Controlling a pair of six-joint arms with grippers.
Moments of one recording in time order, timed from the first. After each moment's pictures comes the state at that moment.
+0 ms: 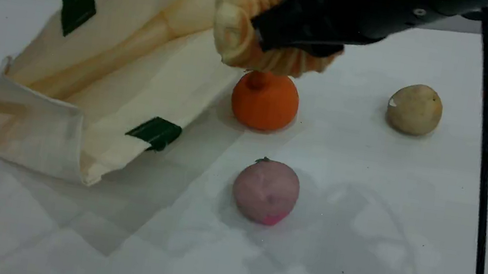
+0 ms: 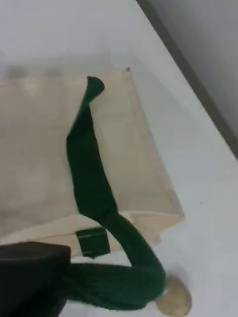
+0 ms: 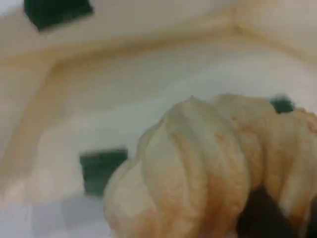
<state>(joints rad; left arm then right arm) -0.16 1.80 -1.95 -0.41 1.22 0.52 0.74 1.61 -0.80 0.37 -0.08 -0.38</state>
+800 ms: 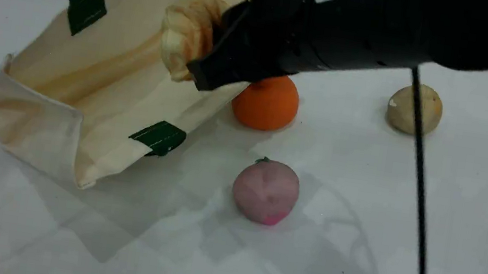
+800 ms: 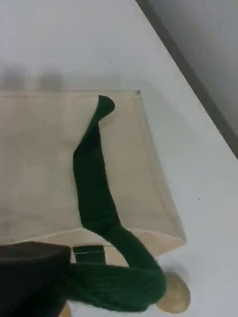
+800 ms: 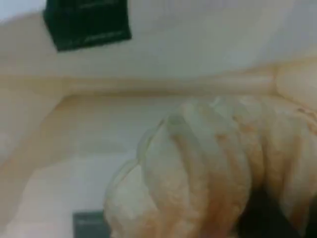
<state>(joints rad) -0.15 1.80 -1.95 -0.42 1.22 0.51 0.82 1.84 -0.86 0.31 -0.37 -0.37</state>
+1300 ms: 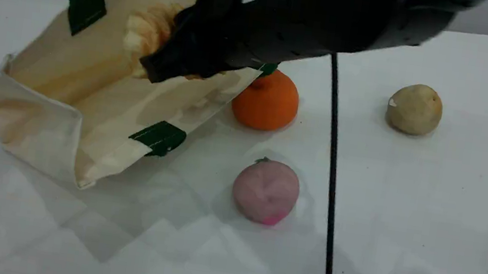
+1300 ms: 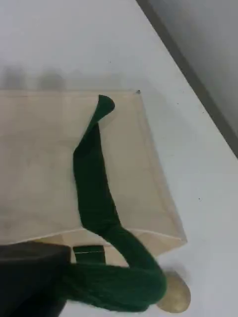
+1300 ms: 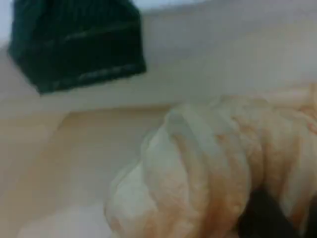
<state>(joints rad) -0.15 1.80 -1.95 -0.42 1.22 0.51 0.82 2.02 -1.09 0.31 -0.31 -0.37</state>
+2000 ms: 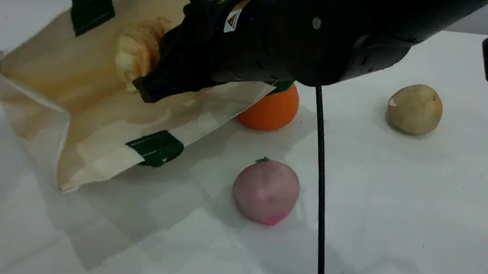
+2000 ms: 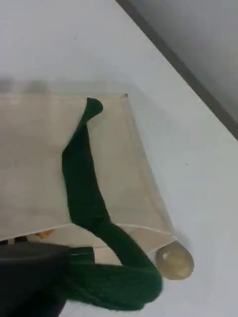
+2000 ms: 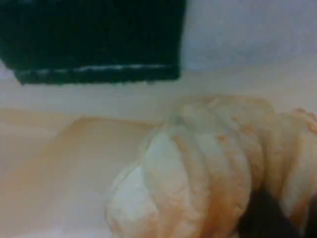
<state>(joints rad) -0.21 1.80 -1.95 -0.47 1.22 0.62 0.82 2.11 -1.13 0.24 -0.37 -0.37</state>
